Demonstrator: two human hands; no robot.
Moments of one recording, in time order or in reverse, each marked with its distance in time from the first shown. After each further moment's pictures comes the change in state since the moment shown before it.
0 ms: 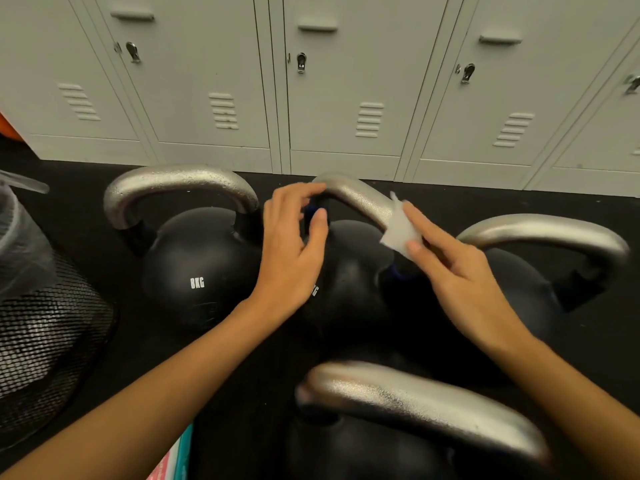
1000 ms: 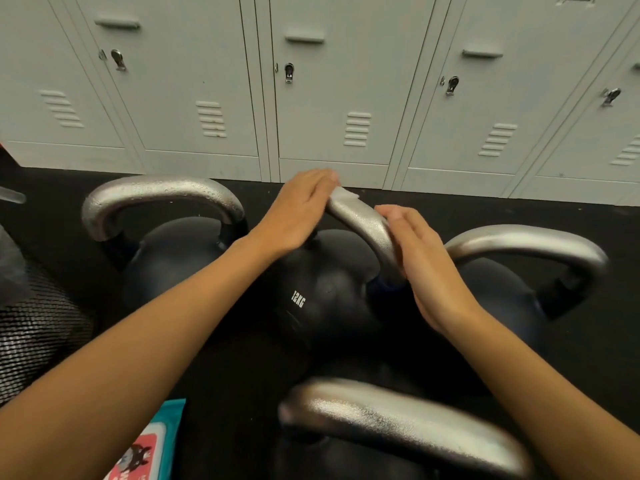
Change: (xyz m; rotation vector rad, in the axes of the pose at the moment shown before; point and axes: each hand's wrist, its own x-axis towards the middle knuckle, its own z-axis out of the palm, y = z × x) left_hand 0.078 -0.014 0.024 0.118 -0.404 -0.016; right_hand 0.038 -0.001 0.020 0.236 0.118 0.215
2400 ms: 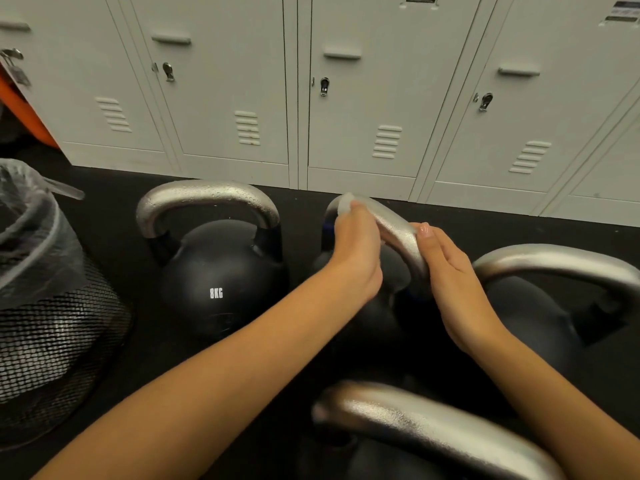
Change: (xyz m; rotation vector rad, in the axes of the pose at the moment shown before) left_hand -0.023 0.072 0.026 -1.138 0.313 -0.898; right_hand -0.006 0.008 0.000 -0.049 -0.074 -0.099
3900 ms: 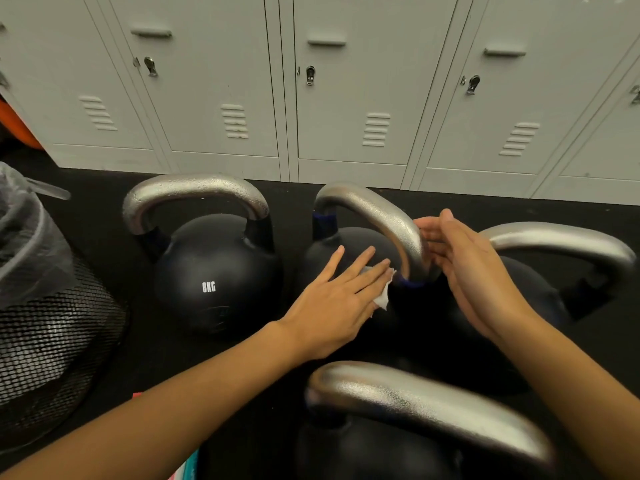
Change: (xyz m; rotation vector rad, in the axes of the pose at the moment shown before) left_hand 0.012 -0.062 -0.100 1.952 -0.531 1.248; right_hand 0.000 0.000 -0.022 0.170 0.102 0.156
